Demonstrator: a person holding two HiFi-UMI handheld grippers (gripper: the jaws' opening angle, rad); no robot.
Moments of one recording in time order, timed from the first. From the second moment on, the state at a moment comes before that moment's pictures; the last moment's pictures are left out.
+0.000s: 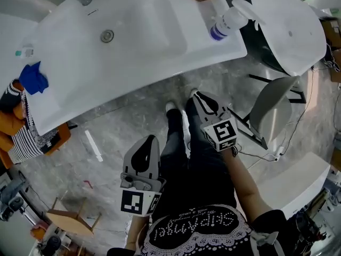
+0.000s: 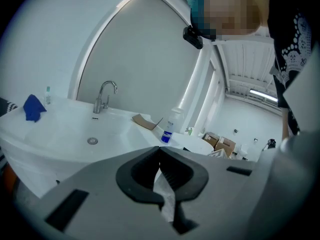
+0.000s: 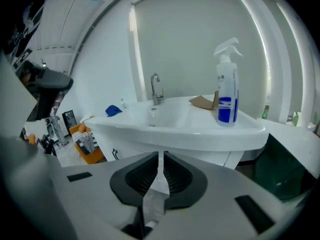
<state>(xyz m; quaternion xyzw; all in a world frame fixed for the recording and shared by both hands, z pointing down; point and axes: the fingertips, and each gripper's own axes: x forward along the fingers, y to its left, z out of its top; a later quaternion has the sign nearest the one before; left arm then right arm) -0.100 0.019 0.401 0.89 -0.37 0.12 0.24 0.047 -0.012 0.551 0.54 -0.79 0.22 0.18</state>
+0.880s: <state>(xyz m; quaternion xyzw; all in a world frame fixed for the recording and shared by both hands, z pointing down) -0.078 0.040 0.425 0.88 -0.37 0.15 0.27 0.061 -0.062 0.718 0.56 -0.74 0.29 0.23</state>
